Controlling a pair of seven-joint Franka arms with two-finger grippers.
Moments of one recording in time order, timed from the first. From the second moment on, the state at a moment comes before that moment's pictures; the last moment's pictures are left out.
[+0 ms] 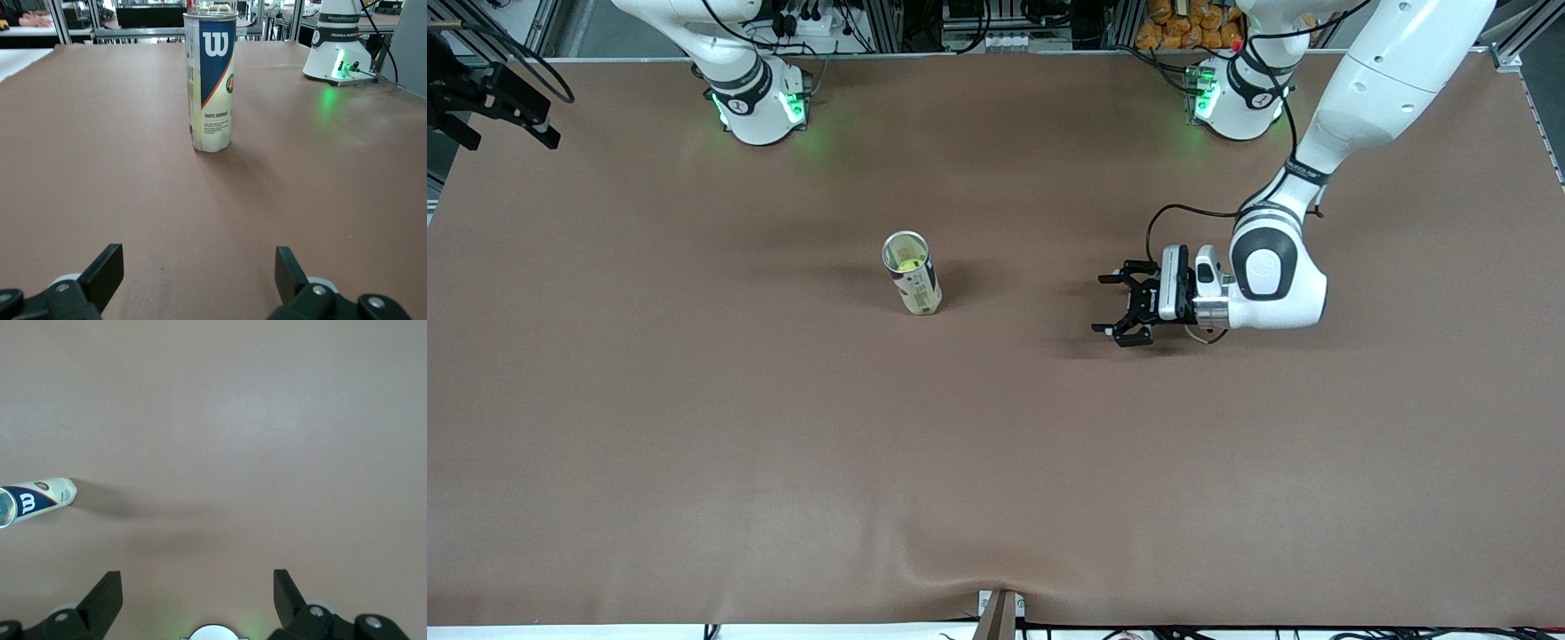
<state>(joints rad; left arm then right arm) 0.07 0.53 -0.39 -2.08 -1.25 2.15 2.46 -0.09 -0.30 0.03 -1.77 0.04 1.49 -0.05</state>
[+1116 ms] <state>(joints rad) 0.06 0.53 -0.10 -1.62 -0.68 1.66 1.63 -0.09 -0.17 0.04 -1.67 0.04 1.48 -0.08</state>
